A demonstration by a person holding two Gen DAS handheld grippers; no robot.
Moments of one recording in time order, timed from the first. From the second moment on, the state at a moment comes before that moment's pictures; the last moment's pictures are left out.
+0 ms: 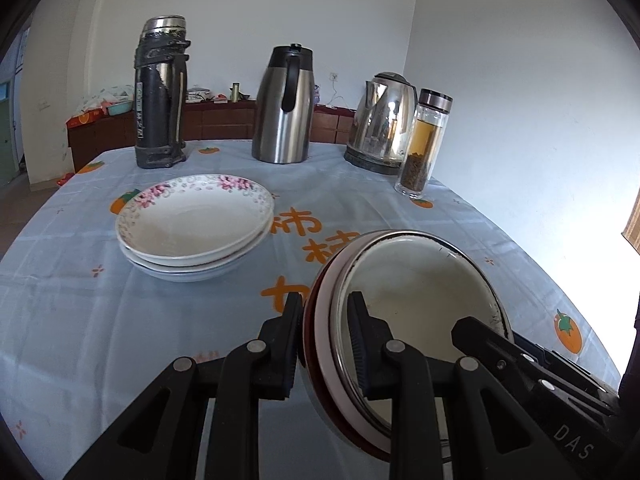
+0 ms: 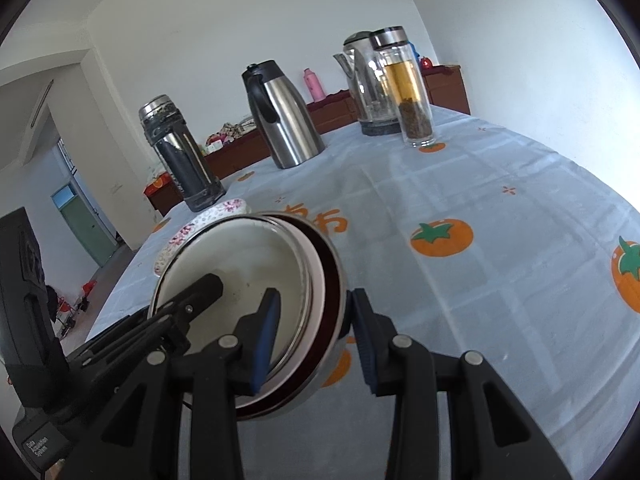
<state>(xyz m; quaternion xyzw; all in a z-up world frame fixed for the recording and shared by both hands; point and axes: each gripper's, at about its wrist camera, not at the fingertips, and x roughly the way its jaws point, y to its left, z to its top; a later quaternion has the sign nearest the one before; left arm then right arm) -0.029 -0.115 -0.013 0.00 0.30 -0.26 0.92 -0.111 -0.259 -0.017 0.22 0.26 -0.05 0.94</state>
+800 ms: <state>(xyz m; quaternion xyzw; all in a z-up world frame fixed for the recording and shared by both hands) -0.003 -0.007 0.026 -0.04 0.26 -0.18 0.95 -0.058 -0.162 0.018 0.19 0.25 0.04 0.95</state>
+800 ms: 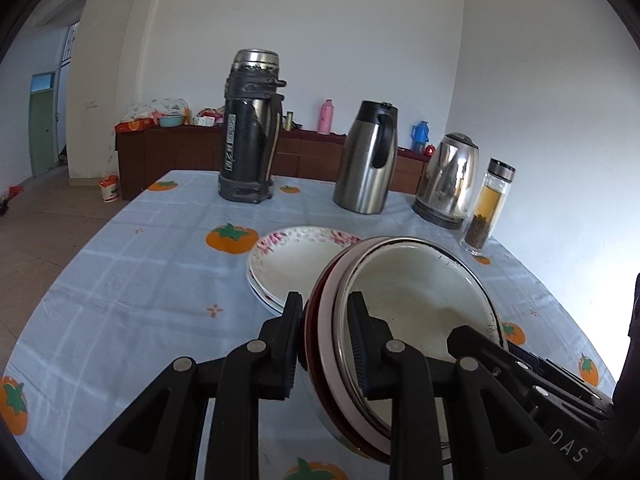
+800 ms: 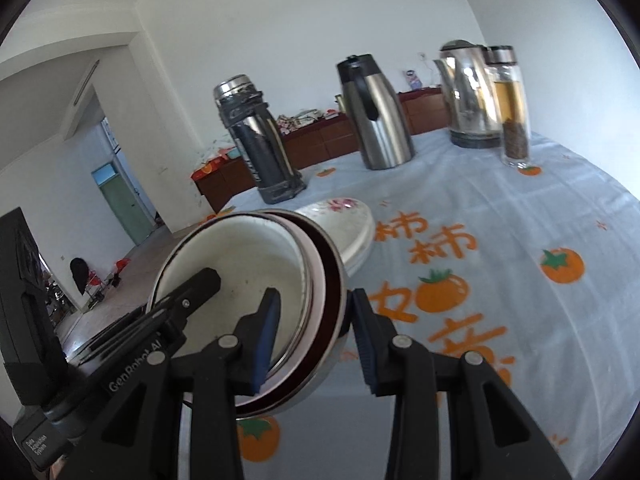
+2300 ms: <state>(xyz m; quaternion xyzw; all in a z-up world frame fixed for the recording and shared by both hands) 0.140 -0.035 0.011 -0.05 0.28 -0.15 0.95 0.089 -0.187 0.010 0.22 0.26 0.03 0.94</state>
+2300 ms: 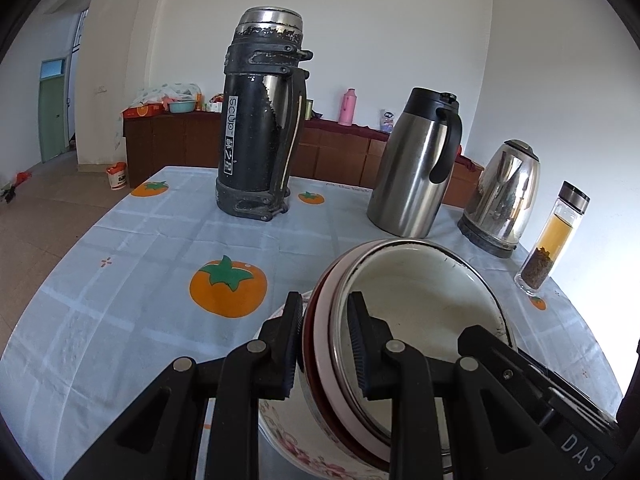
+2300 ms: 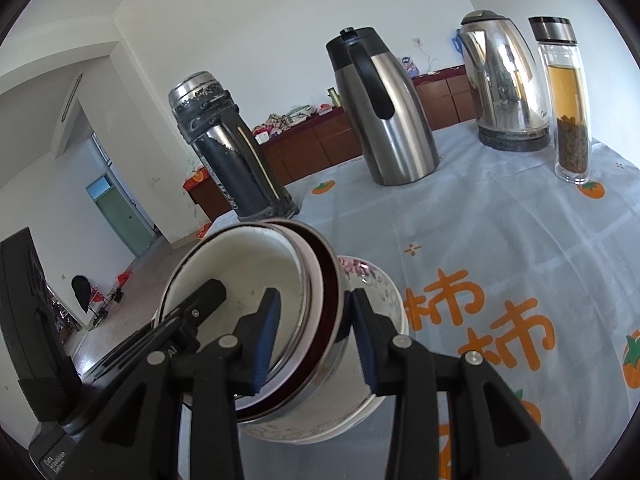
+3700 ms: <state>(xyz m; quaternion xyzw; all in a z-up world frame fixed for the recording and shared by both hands) 0.159 -0.038 -0.008 -0.05 0.33 -0.13 0.94 0.104 -0.188 -0.001 0.22 0.29 0.03 0.93</state>
